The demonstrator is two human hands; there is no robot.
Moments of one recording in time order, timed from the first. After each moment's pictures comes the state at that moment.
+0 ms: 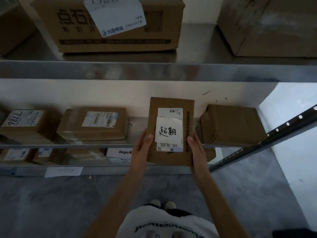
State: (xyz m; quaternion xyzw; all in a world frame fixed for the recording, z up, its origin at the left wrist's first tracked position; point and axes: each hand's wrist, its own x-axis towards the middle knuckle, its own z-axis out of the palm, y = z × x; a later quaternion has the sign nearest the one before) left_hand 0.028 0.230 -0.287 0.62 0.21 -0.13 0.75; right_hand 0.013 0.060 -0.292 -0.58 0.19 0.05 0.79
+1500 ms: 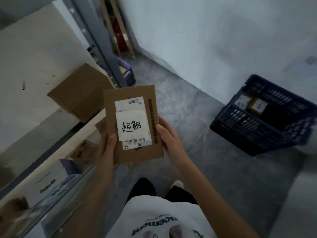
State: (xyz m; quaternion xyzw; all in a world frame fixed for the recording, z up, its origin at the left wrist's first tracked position) left_hand -0.164 -0.036 -0.290 0.70 -0.04 -0.30 0.65; right_hand -0.281 -0.187 -0.304 -0.47 0.32 -0.16 0.81
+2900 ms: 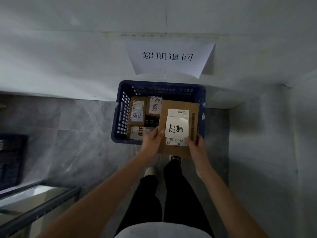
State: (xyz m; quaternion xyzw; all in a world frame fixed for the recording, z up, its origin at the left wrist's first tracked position) left_hand -0.545 -0.748 -0.497 0.71 -0.35 -0.60 0.16; right_hand -0.712 -0.723 -0.504 -0.21 0.72 -0.25 0.61
